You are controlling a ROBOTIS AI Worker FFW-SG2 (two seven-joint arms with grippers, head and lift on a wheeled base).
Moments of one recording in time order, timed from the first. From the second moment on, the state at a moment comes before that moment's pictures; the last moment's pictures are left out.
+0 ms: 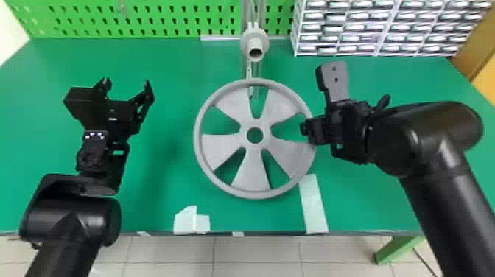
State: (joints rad) left arm -0.01 0.21 -0.02 -1.56 0.11 -0.16 0.05; right arm -0.30 -0.20 0.28 -1.83 -0.45 1.22 -0.26
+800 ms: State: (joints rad) left arm -0.01 0.21 -0.01 -1.56 0.12 -0.16 0.06; right arm -0.05 -0.18 0.27 -1.95 -0.14 0.86 -0.10
